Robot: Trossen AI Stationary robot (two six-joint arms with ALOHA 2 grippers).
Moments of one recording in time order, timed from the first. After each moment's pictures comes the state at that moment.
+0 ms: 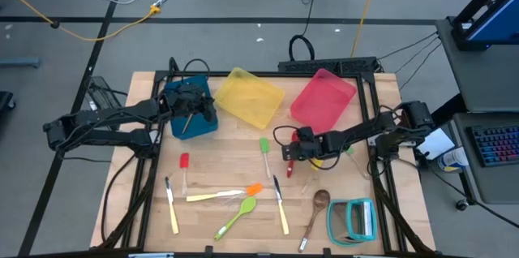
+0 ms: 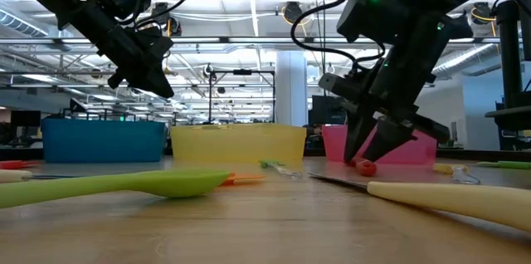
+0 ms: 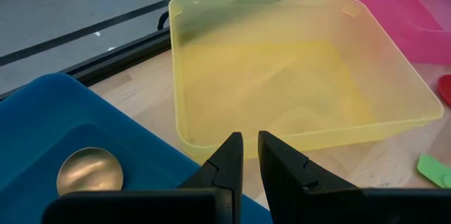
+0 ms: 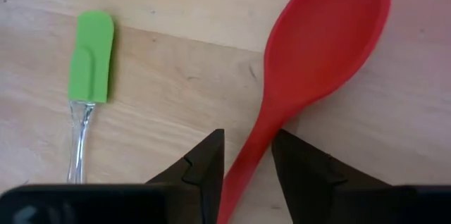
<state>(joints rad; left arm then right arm) 0.47 0.99 0.50 -0.12 -0.21 -0.34 0.10 1.67 0.76 -0.23 0.33 1.39</state>
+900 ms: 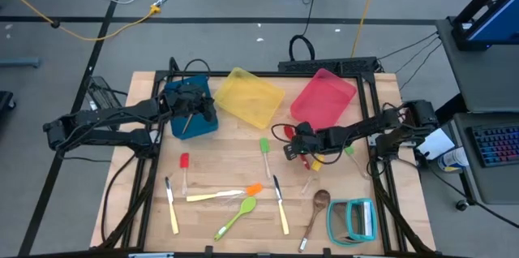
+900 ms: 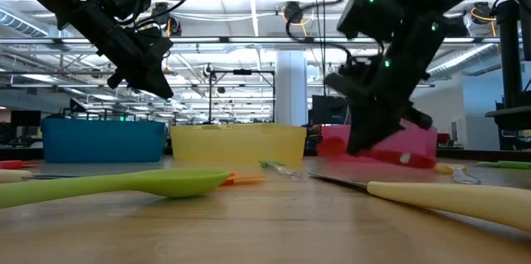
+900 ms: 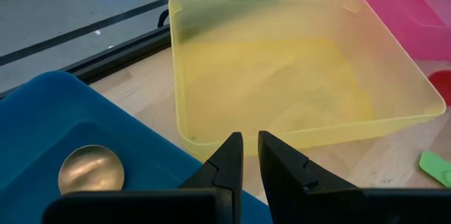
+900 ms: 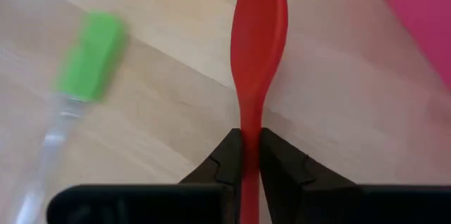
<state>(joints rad) 0.47 0.99 0.50 -0.13 -0.21 -0.34 0.07 1.59 0.75 -0.23 0.36 1.07</state>
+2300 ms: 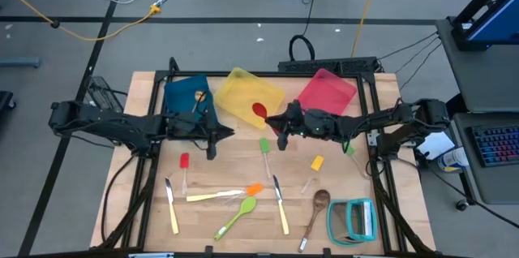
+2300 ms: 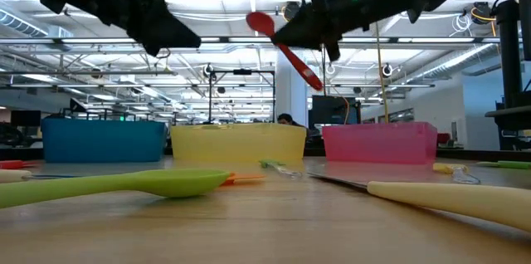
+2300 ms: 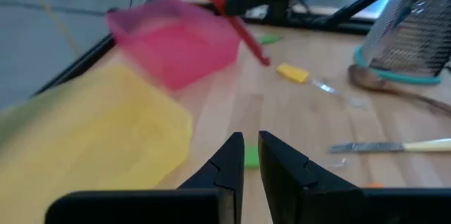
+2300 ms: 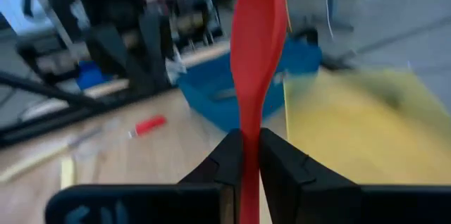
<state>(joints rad) 0.00 1.02 0.50 0.19 -0.12 -0.08 -0.03 1.48 0.76 0.53 0.26 0.25</state>
